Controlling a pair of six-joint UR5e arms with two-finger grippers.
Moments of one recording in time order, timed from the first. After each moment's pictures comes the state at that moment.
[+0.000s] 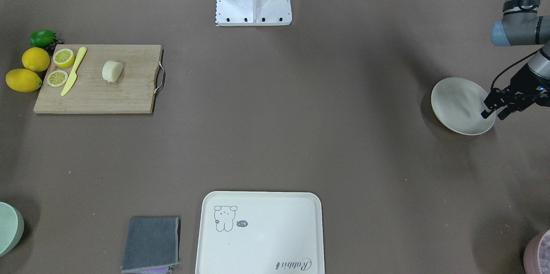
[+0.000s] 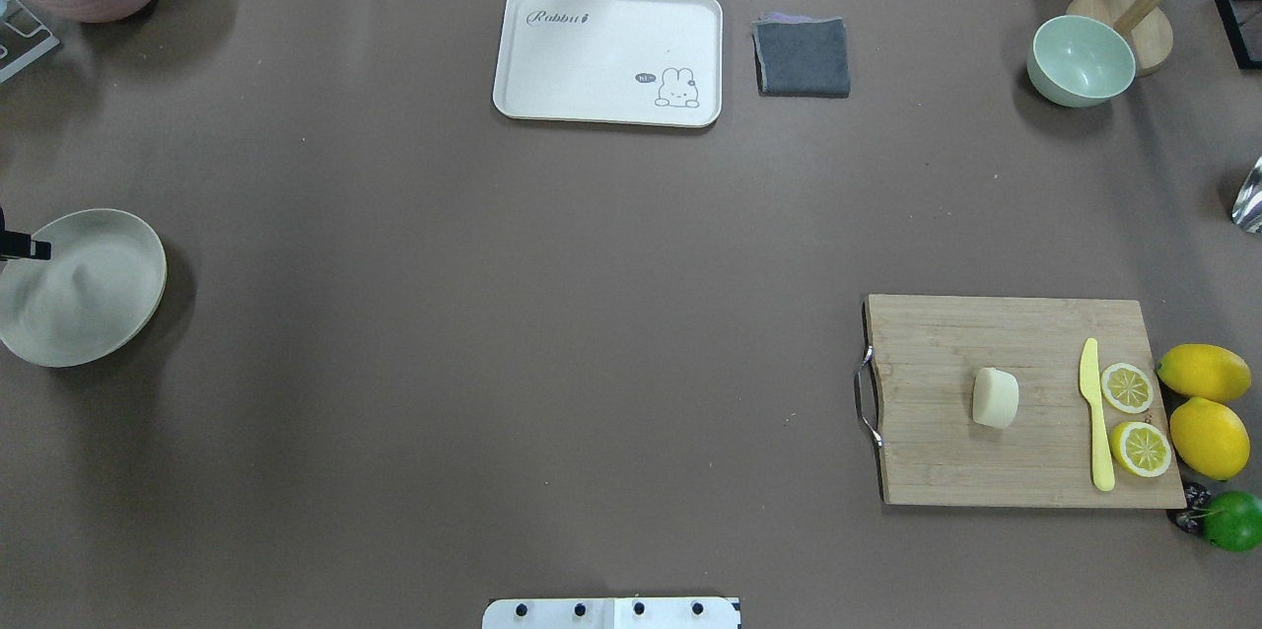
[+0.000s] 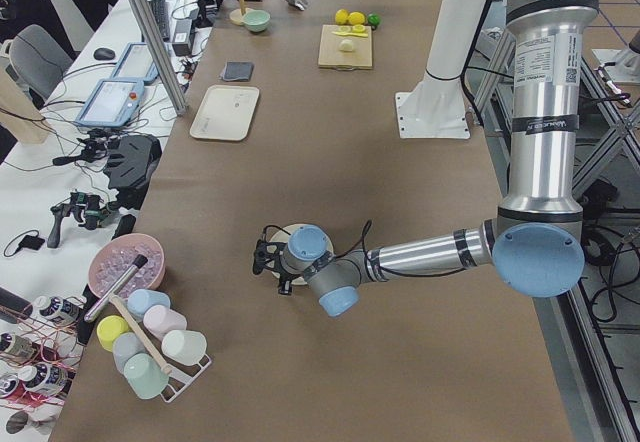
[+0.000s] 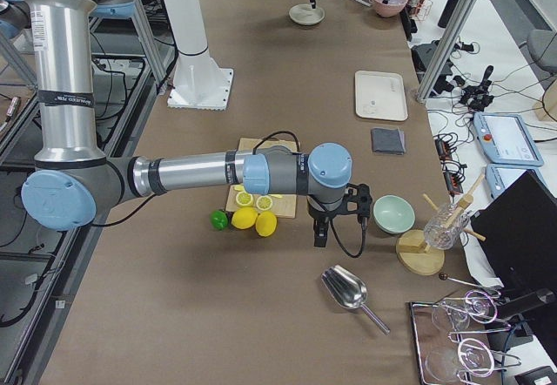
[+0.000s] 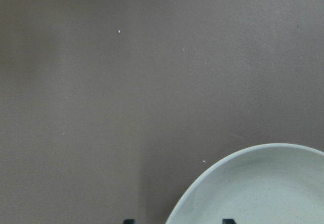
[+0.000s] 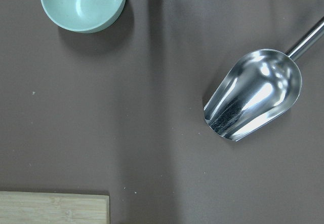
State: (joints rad) left arm -1.12 -1.53 -1.26 -2.76 -2.18 -0.85; right arm 1.59 -1.57 1.72 -1.66 2.44 0.07
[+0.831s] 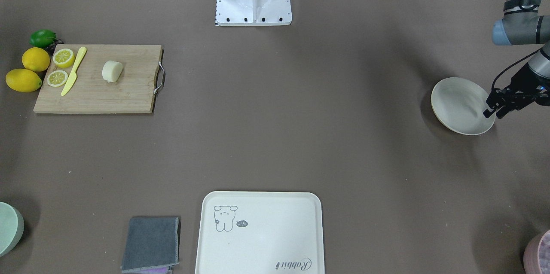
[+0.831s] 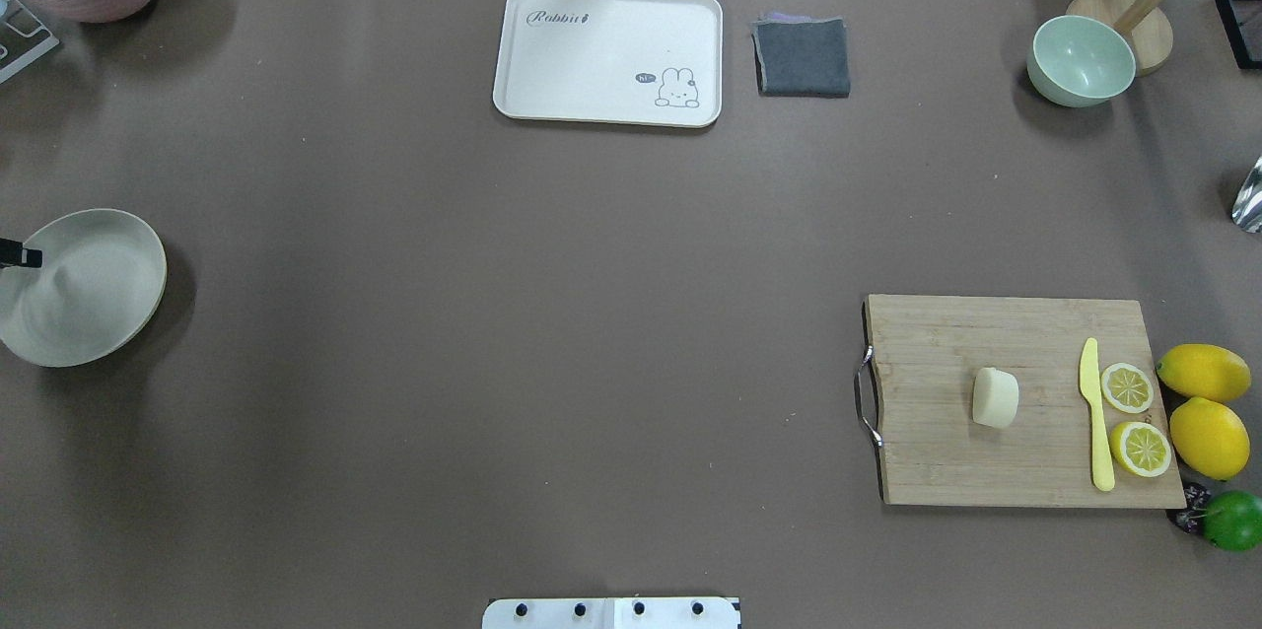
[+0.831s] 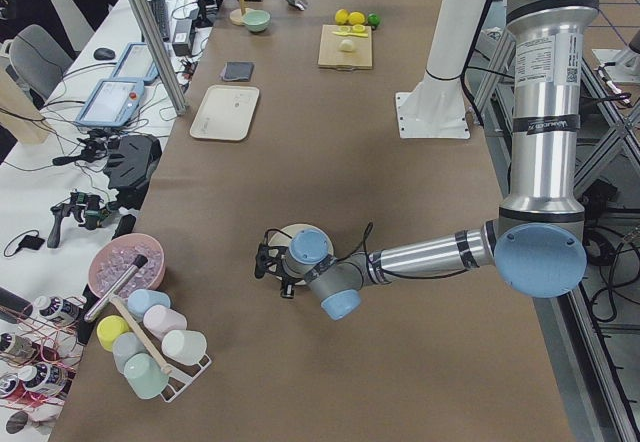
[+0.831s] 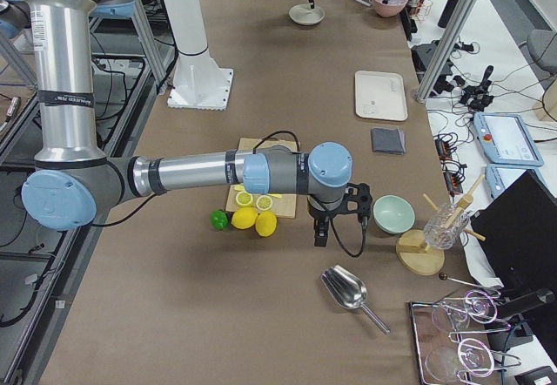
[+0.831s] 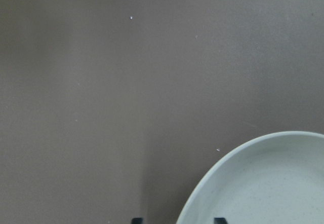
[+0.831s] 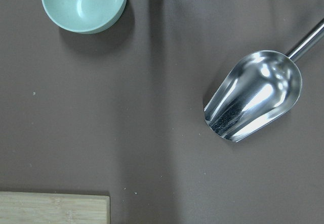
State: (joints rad) left arm -1.12 -1.52 -1.24 -2.77 -2.18 -0.84; right arm 1.59 -1.56 1.72 -1.66 2.44 0.07
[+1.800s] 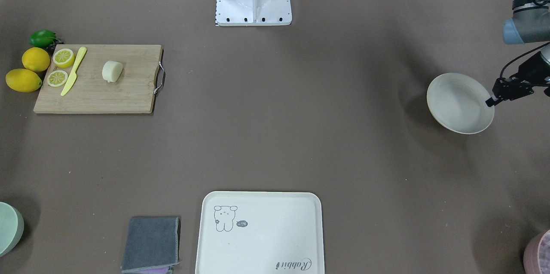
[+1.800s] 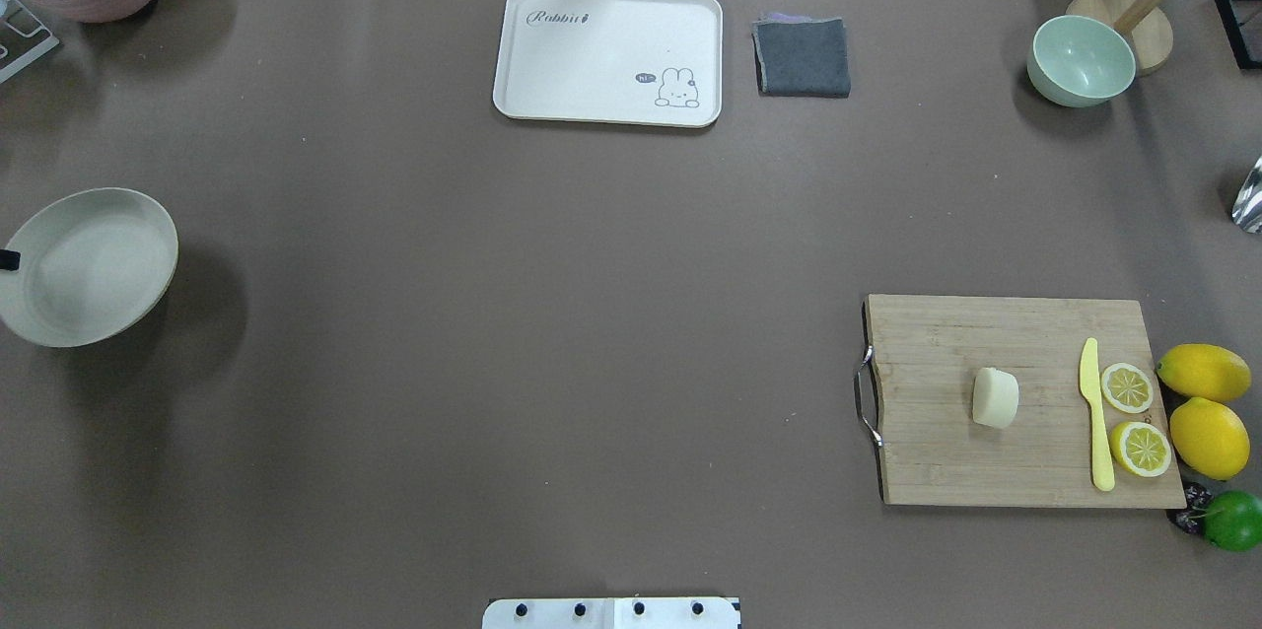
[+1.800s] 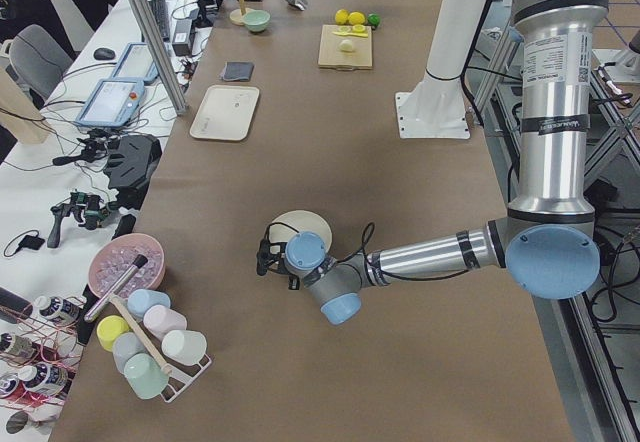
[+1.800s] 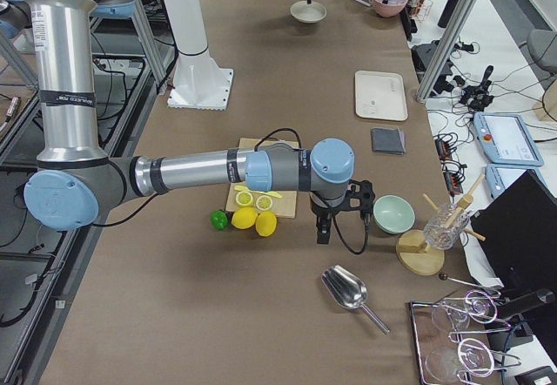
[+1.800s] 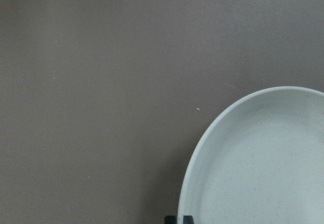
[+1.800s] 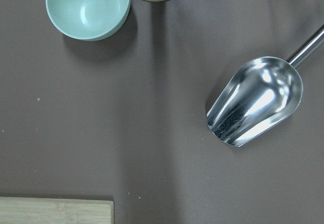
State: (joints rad) left arm -1.22 -1.53 -1.28 -2.76 -2.45 -0.85; right arm 1.59 -1.55 1.72 -1.66 2.44 0.09
